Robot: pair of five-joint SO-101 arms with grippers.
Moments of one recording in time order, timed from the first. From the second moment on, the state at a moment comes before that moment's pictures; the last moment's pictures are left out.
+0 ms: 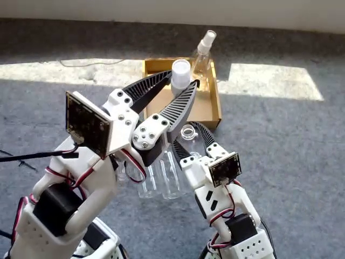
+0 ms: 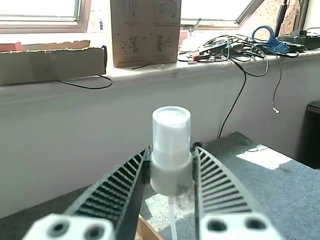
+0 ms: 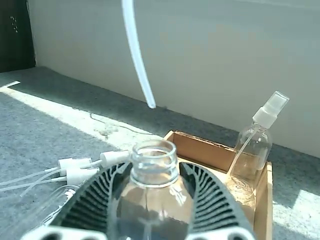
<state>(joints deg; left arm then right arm) 33.6 -59.4 24.3 39.8 6.0 -29.4 -104.4 95.7 16.9 7.9</state>
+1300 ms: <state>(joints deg) 36.0 -56.9 27.5 35.0 3.5 -29.4 -104.4 95.7 16.9 7.9</state>
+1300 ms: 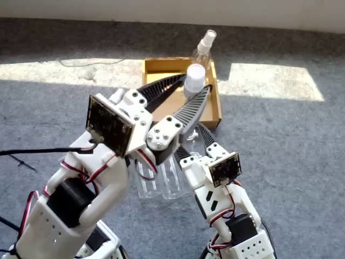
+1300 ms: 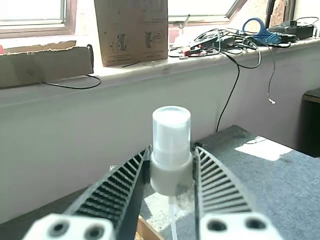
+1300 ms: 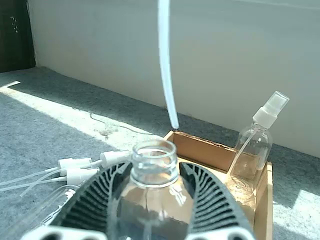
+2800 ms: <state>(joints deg) 34.0 -52.1 32.1 42.7 10.7 -29.4 -104.4 95.7 16.9 7.9</state>
